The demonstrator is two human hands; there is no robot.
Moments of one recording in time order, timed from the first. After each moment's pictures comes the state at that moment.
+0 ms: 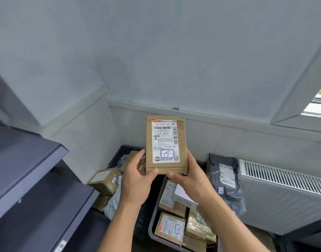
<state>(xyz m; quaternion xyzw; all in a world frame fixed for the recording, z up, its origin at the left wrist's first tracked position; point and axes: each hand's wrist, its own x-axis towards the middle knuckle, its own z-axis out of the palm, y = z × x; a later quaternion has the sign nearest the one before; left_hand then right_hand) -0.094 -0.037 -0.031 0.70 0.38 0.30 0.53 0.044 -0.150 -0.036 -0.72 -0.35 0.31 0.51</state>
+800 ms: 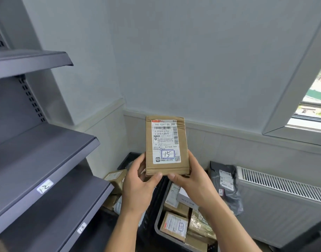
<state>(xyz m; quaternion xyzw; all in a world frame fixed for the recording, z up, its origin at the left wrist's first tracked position) -0.196 -0.097 0.007 0.67 0.34 0.38 0.54 -0.059 -0.204 0.027 -0.70 -0.40 0.26 0.53</state>
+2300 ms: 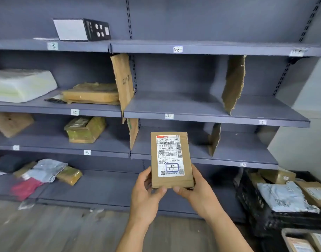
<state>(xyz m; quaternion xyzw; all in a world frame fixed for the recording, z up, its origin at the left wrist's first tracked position) -0.538 -0.510 -0.024 0.29 0.65 0.65 0.27 -0.406 -0.403 -0.016 -0.33 -0.73 0.55 0.25</state>
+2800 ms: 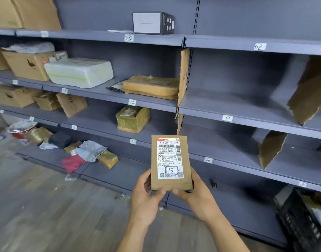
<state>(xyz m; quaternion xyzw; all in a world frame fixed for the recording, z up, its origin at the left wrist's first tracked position) -0.667 -0.624 -0.055 0.19 0.68 0.67 0.22 -0.557 -0.493 -0.039 -0.27 -0.76 0.57 0.17</state>
